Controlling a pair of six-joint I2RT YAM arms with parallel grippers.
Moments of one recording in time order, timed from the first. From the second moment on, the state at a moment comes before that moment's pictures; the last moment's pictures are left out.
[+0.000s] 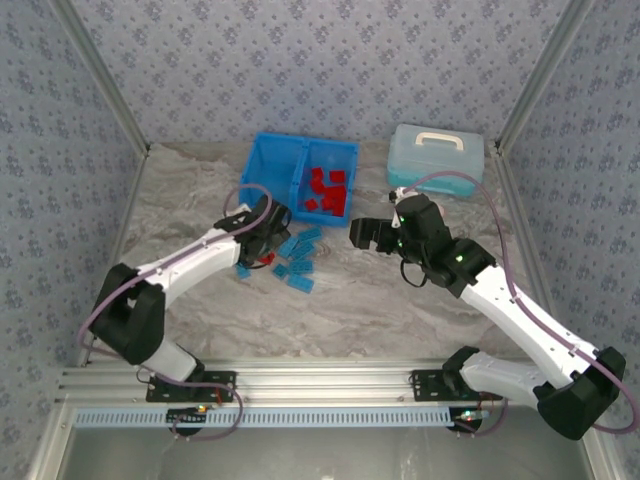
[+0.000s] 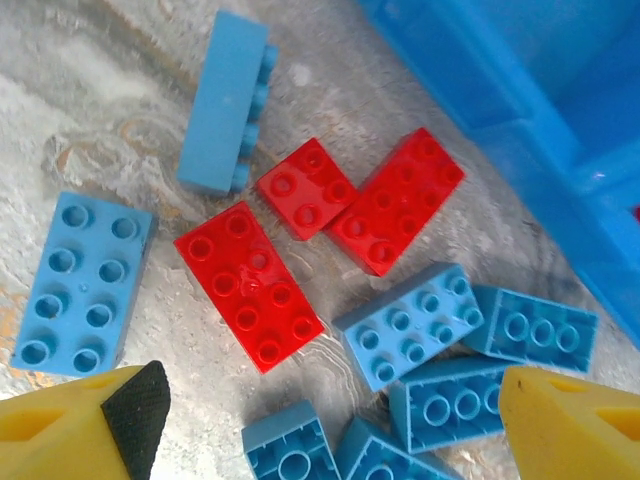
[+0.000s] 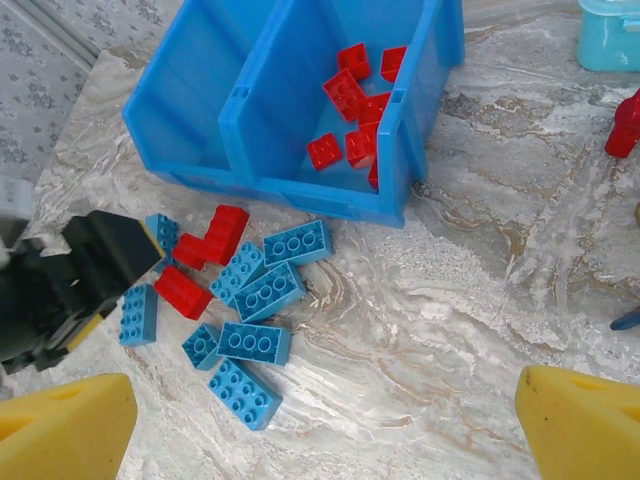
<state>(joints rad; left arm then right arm) -0.61 1.56 1.06 -0.62 -0.32 -1.24 0.65 1.07 1.04 -0.58 0.09 0.55</state>
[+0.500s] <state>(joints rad) -0.55 1.75 1.11 -0.62 -0.25 -1.36 0.65 1.07 1.04 -0.59 0.10 0.55</state>
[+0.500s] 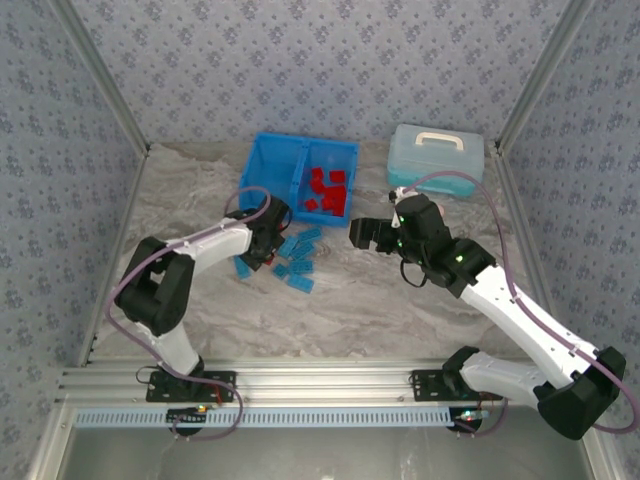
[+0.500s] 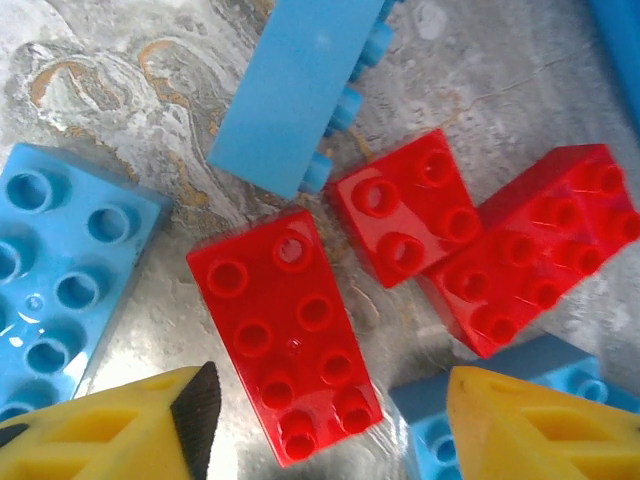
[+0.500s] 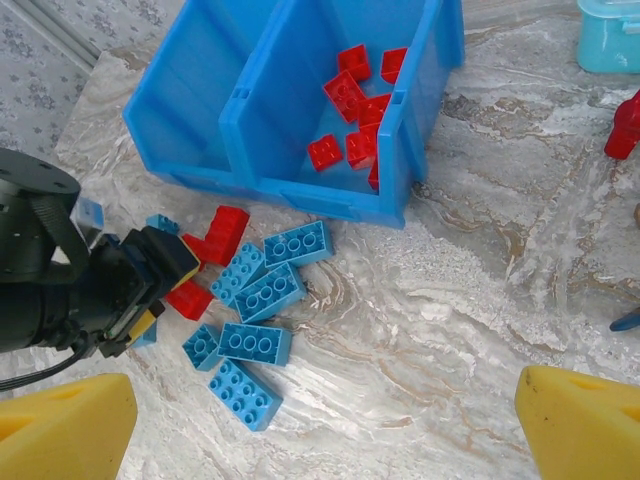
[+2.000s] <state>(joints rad) -0.67 1.57 1.55 -0.70 -0.34 -0.79 0.66 1.07 1.06 -0.61 0.12 0.55</state>
